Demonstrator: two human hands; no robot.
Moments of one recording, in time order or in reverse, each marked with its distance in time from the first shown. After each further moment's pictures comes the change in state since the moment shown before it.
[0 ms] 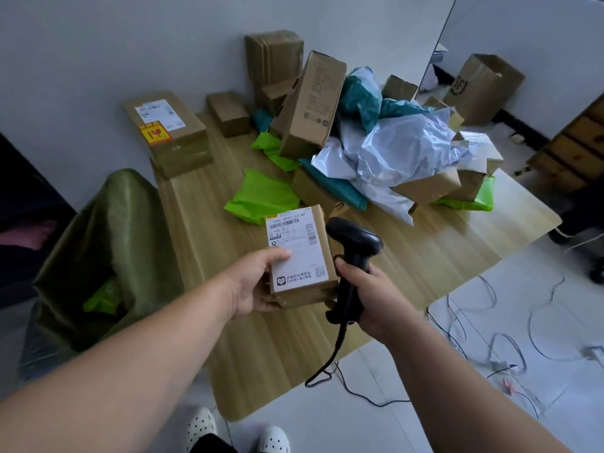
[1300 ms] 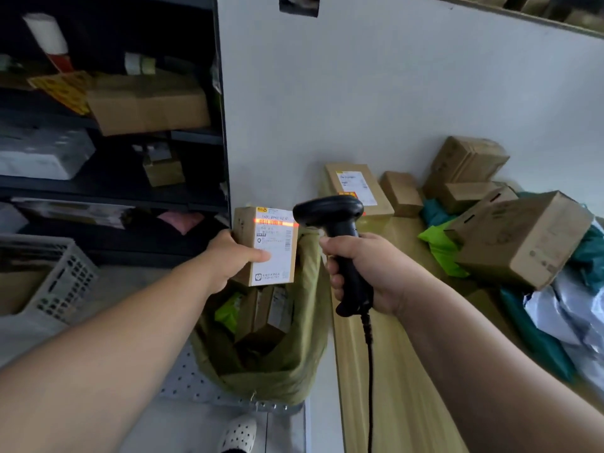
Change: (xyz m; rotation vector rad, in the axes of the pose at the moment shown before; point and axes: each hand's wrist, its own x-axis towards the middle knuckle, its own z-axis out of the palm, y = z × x) left_hand -0.061 0.076 -0.353 -0.052 0.618 0.354; right_hand 0.043 -0.095 0.365 -0.481 -0.499 0.016
